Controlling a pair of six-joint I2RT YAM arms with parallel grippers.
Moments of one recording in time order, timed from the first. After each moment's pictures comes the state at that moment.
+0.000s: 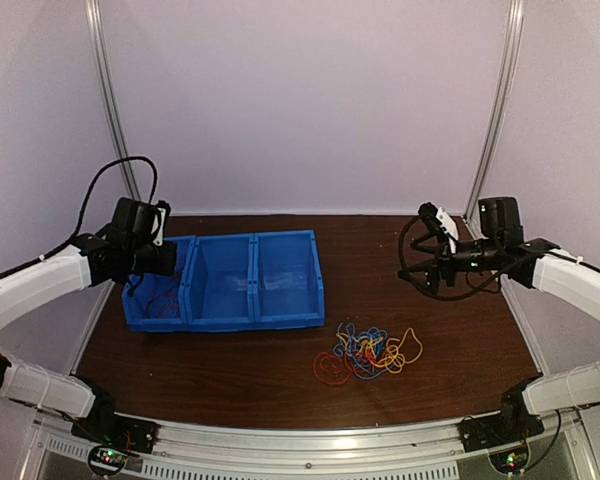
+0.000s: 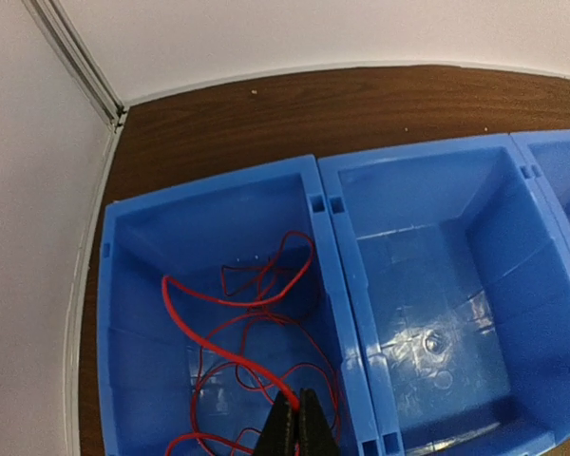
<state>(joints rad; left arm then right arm) -0.42 1.22 0.91 -0.39 -0.33 -0.17 0.29 1.17 0.85 -0.24 -0.74 -0.37</state>
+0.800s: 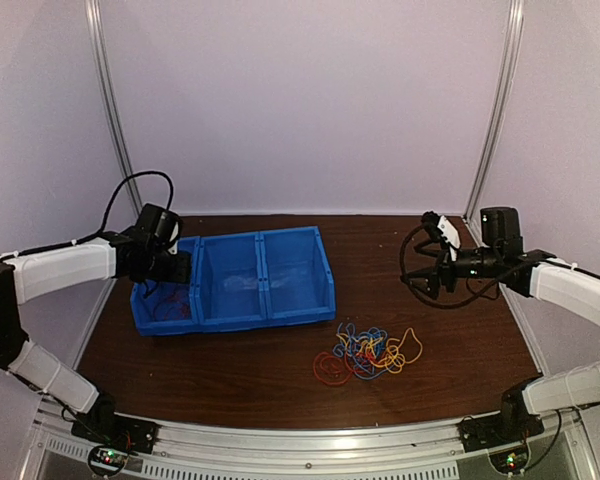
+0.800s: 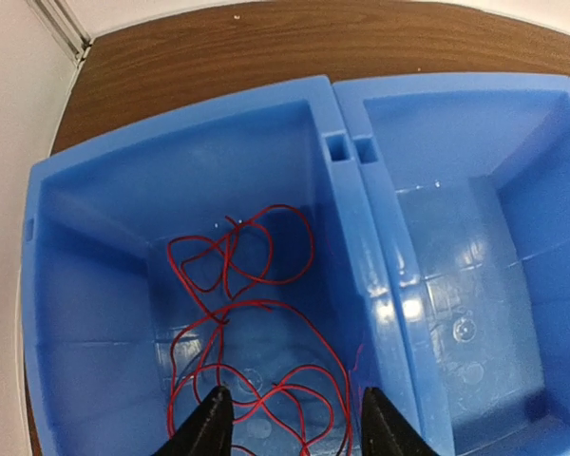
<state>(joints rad) -0.42 1.44 0.94 -0.38 -0.27 -0.26 0.24 1.17 0.76 -0.11 -0.72 -0.40</state>
